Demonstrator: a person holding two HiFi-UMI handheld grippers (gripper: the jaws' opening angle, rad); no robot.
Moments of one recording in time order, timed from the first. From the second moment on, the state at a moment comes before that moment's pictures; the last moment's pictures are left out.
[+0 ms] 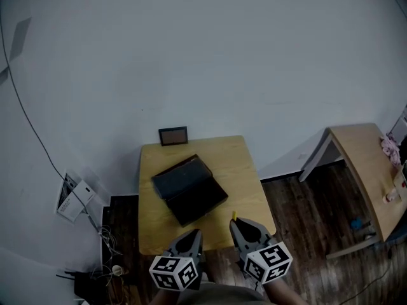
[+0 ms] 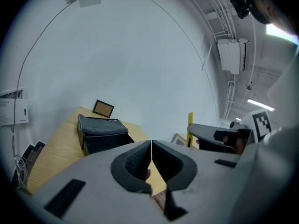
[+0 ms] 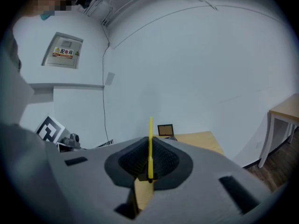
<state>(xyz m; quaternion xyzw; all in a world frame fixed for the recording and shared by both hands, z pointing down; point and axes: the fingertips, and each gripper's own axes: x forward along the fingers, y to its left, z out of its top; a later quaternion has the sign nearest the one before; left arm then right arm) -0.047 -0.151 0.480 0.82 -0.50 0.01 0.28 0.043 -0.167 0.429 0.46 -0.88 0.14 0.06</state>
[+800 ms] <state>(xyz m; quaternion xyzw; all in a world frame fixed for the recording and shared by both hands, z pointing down) -0.106 -0.212 0.509 0.78 -0.54 0.01 0.31 -0.021 -0.282 0.477 0.39 -0.90 0.15 0.12</state>
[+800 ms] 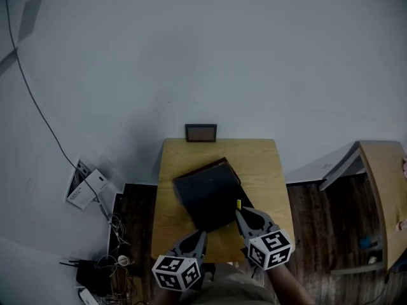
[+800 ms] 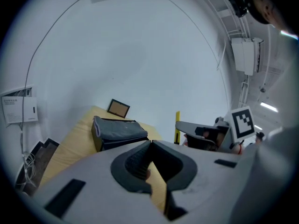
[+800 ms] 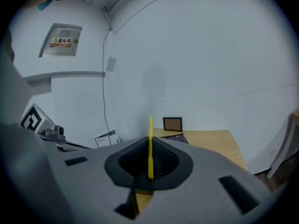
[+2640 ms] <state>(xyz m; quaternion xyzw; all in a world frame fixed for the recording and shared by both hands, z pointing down) -0.129 -0.222 0.530 0.66 -0.67 0.00 0.35 -0.086 -0.328 0.697 0.12 -0.84 0.11 0.52</state>
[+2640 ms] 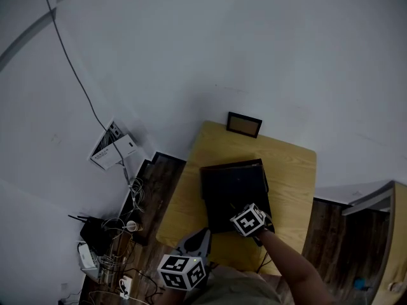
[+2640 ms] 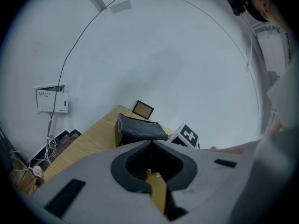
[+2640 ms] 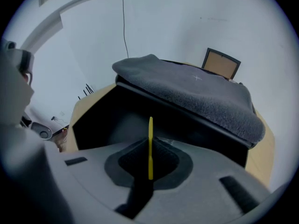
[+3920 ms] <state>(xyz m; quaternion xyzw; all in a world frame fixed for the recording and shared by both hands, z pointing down) -0.112 -0.200 0.516 0.72 -0.62 0.00 0.33 -0.063 -0.303 0.575 0.29 -0.90 0.17 0.29</state>
